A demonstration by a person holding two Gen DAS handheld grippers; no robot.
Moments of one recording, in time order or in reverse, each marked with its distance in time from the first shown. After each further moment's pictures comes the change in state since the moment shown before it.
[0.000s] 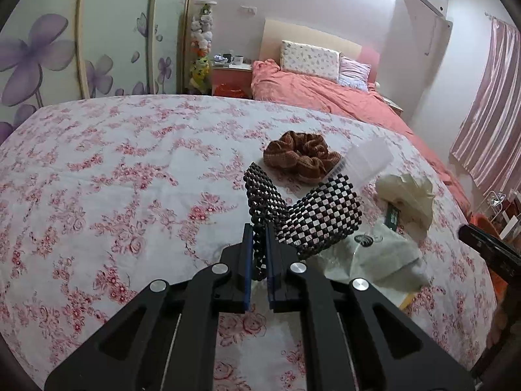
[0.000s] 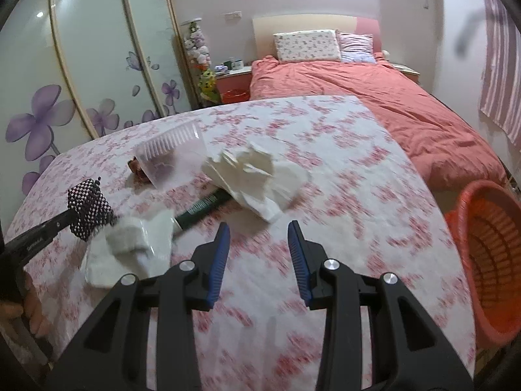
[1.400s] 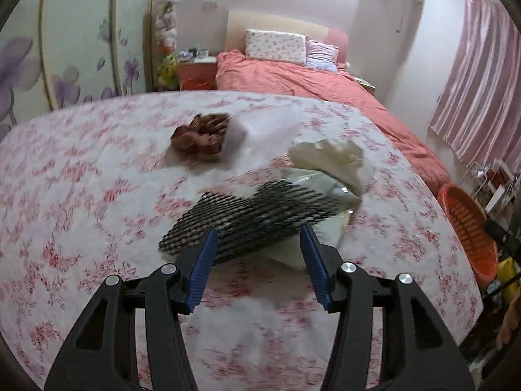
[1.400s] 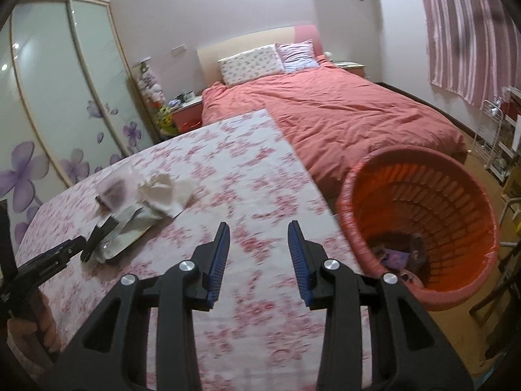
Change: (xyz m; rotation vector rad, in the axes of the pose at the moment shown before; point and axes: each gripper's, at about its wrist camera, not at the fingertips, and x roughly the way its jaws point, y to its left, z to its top) left arm 0.000 -0.094 -0.019 0.076 0.056 -0.081; right arm -0.106 -0.108 -0.049 0.197 -0.101 -0.117
